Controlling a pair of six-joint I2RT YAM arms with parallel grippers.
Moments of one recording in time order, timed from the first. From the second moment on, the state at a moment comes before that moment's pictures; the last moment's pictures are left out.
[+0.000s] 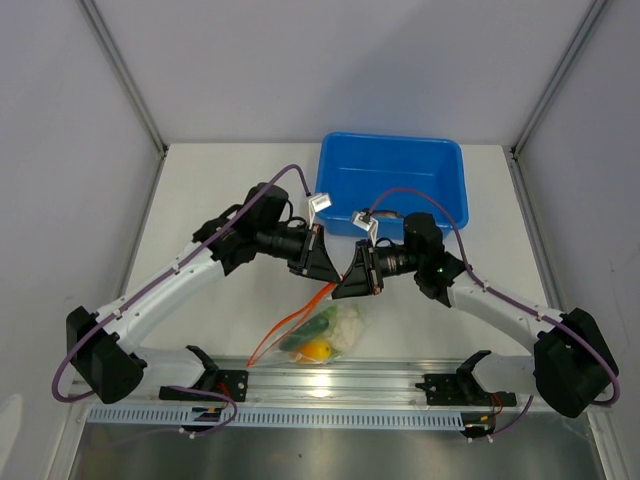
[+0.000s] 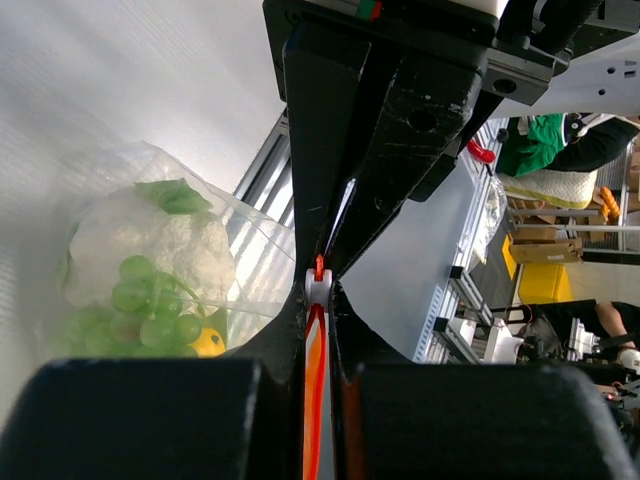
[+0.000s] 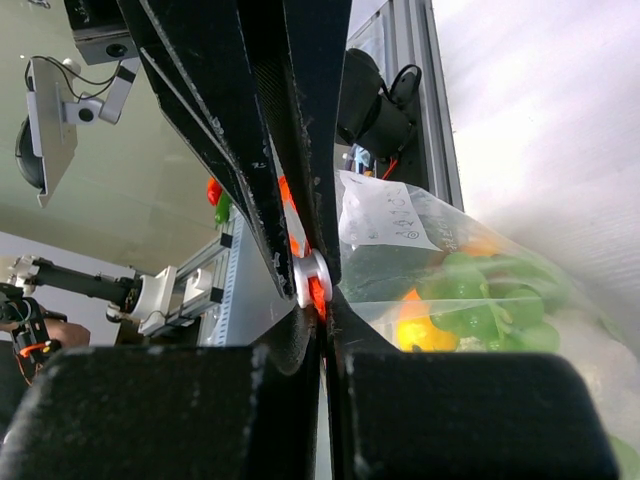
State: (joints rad) left arm -0.69 1.27 1.18 -0.59 0.76 -0.50; right arm 0.64 1.24 0.73 0.31 -1.11 0.65
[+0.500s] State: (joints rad) left arm -0.69 1.27 1.21 -0.64 0.71 -0.47; right arm 0.64 1.26 0.73 0.38 -1.06 0.82
